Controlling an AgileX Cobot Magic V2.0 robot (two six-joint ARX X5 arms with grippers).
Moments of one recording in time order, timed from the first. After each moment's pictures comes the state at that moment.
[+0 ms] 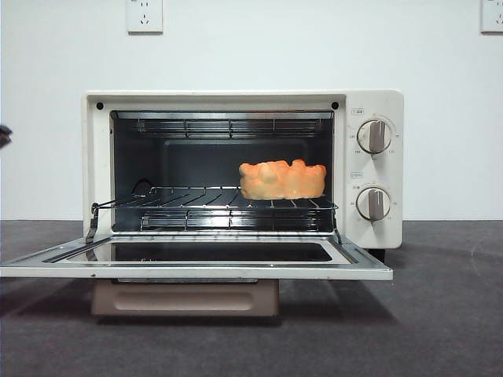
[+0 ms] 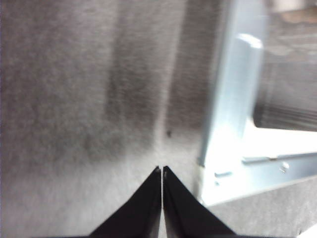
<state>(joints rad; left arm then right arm) -0.04 1.28 0.56 -0.51 0.56 -0.34 0.72 0.40 0.97 -1.01 0.00 0.36</state>
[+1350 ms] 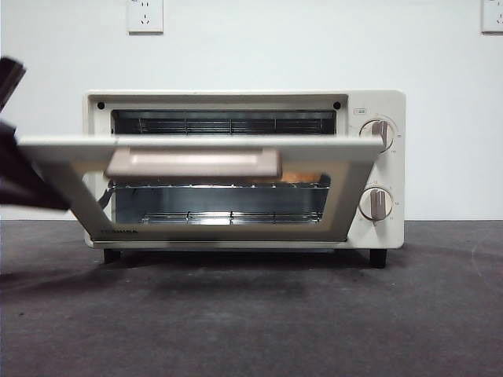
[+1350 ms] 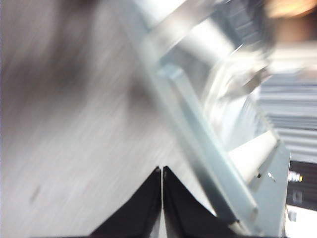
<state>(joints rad) 0.00 1.29 0.58 -0.20 0.94 -0.52 0.72 0.40 0.97 -0.98 0.06 0.37</state>
